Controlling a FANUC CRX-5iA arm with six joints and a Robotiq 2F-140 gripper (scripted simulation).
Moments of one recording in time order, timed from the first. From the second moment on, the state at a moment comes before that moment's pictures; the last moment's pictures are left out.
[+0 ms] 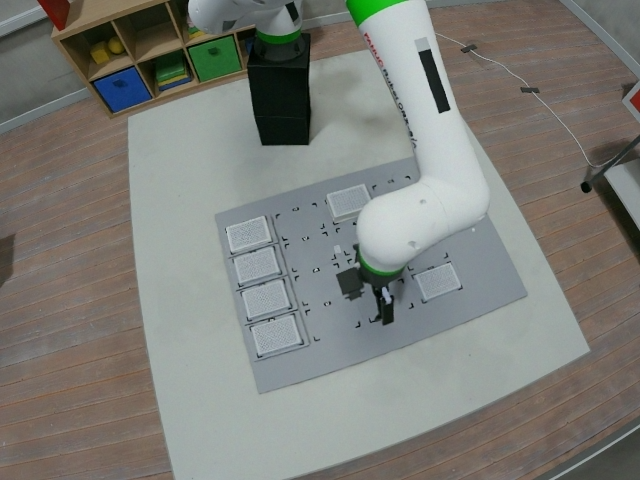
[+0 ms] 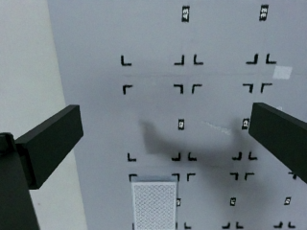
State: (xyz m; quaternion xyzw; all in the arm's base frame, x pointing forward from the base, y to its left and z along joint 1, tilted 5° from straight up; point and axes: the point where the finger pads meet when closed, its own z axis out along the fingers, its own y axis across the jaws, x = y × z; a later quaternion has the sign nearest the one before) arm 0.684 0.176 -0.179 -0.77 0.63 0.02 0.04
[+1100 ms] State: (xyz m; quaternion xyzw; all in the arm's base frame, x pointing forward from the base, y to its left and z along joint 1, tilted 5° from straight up) arm 0.661 0.290 -0.173 -0.77 0.63 0.02 0.04
